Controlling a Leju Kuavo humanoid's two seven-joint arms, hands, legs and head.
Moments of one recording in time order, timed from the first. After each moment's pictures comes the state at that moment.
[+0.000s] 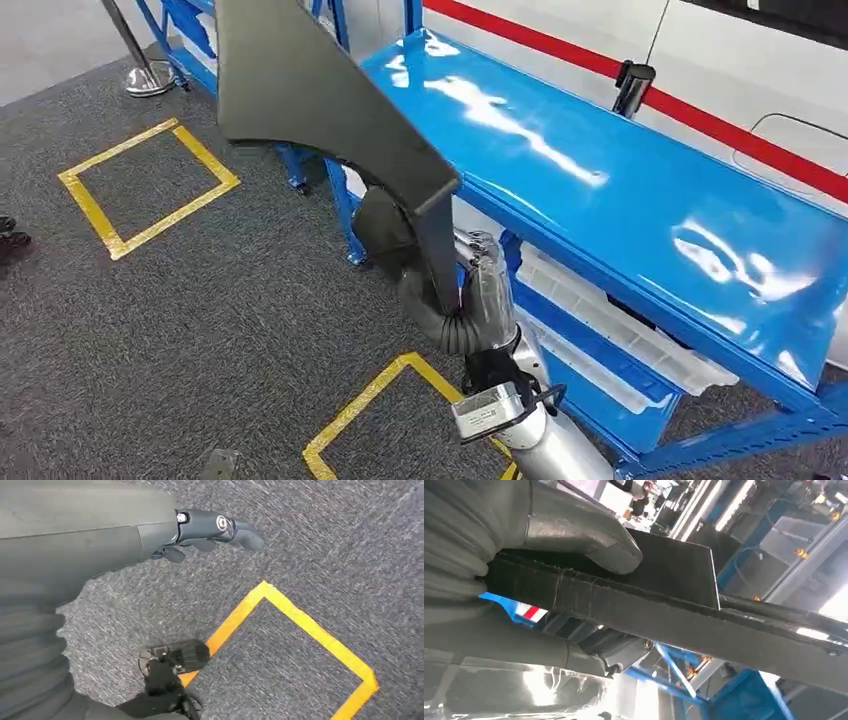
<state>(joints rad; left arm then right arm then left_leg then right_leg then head) -0.15 -0.10 0.47 -0.21 -0.64 0.22 -0.43 -0.28 0.03 0.67 -1.71 0.33 -0.41 -0.53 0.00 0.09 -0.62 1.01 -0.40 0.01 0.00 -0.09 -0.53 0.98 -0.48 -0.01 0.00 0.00</state>
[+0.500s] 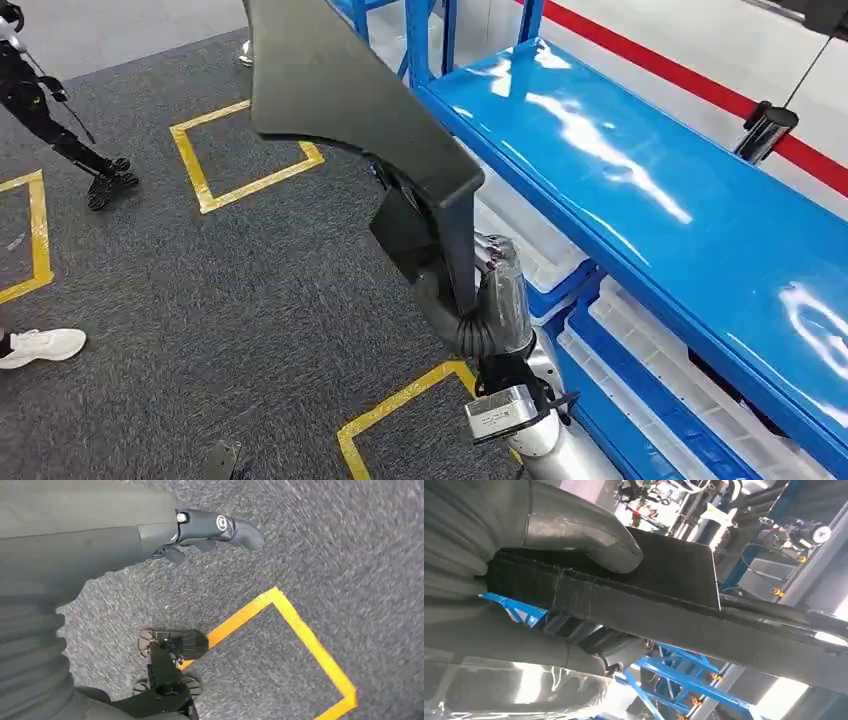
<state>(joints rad) -0.15 -0.10 0.47 -0.21 -0.60 0.10 -0.43 -0.25 0.02 0.65 -1.74 0.35 -0.39 -0.50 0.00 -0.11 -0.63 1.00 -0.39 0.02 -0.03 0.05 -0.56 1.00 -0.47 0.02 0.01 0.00</state>
